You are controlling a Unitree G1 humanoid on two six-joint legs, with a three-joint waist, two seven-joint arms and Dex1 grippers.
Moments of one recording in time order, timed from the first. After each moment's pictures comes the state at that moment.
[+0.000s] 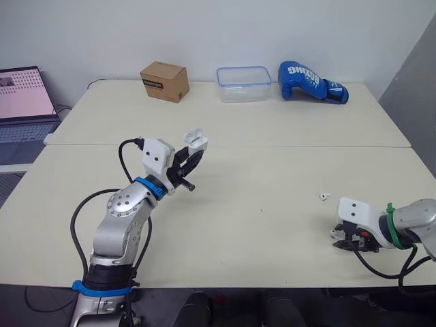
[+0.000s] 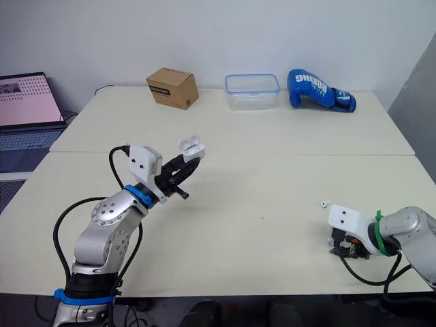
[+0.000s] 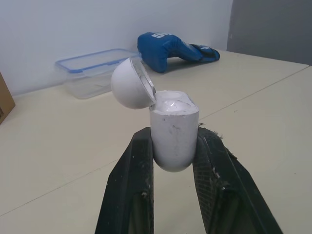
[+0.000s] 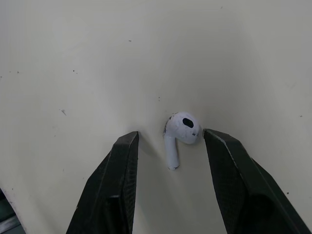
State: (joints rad) left arm -0.33 0.39 0.08 -0.19 -0.33 0.32 -0.53; right arm -0.13 -1.17 0.15 -0.39 0.14 0.76 1.09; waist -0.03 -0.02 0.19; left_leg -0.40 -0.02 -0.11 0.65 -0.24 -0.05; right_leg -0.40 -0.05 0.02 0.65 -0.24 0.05
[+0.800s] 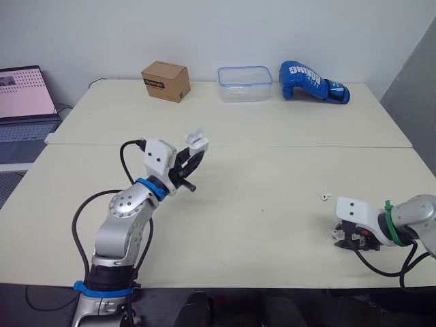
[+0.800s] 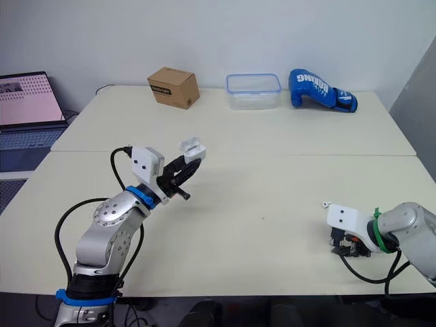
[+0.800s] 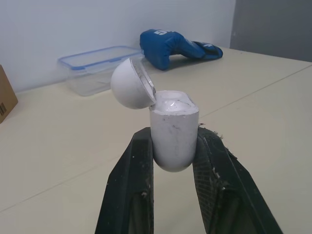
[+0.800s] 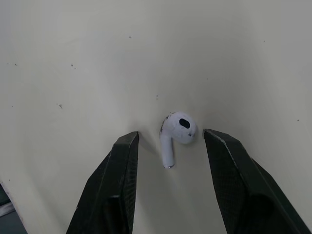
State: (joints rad) left arm -0.31 0.37 0.05 -0.21 -0.31 0.33 -0.50; right arm -0.18 -1.21 0.20 -0.39 0.12 0.78 1.13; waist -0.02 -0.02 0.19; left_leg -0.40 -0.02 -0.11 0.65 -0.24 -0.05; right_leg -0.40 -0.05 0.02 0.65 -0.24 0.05
